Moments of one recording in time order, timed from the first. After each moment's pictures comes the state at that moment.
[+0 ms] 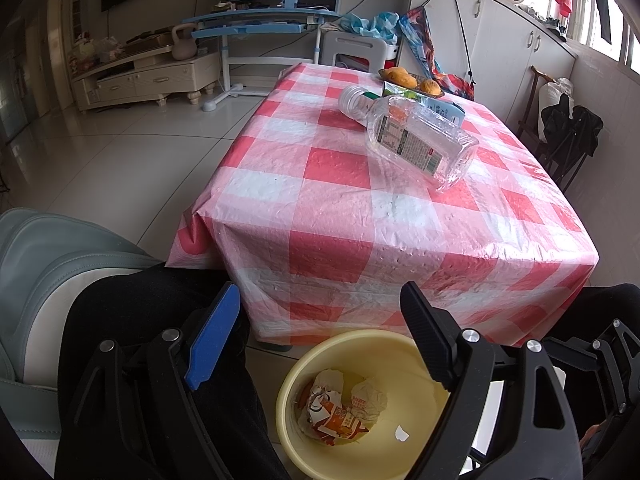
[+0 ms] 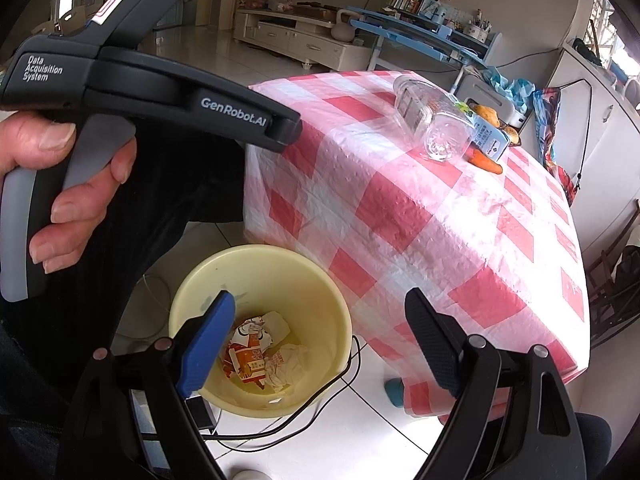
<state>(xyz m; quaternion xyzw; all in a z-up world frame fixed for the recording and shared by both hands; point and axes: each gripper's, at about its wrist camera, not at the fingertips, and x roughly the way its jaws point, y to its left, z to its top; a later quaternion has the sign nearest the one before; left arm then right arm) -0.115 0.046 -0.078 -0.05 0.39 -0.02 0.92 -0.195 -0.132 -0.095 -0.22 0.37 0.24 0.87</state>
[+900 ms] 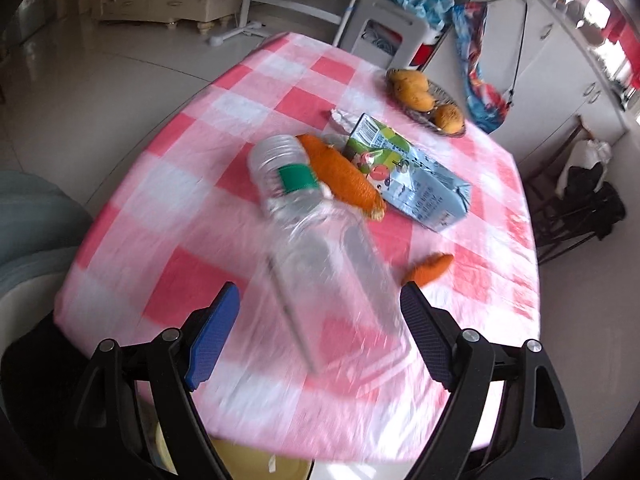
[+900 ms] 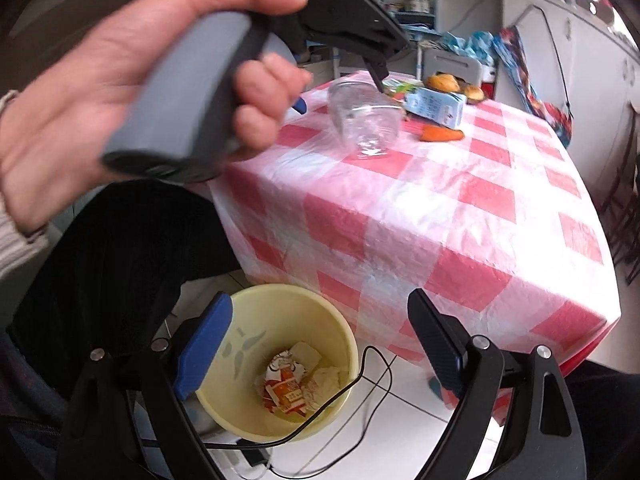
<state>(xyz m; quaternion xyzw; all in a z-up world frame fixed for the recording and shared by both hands) 0.065 -0.032 -0.047 -0.17 0.50 0.02 0.85 -0.157 -0.183 -0.083 -0.04 0.38 0.23 0.90</state>
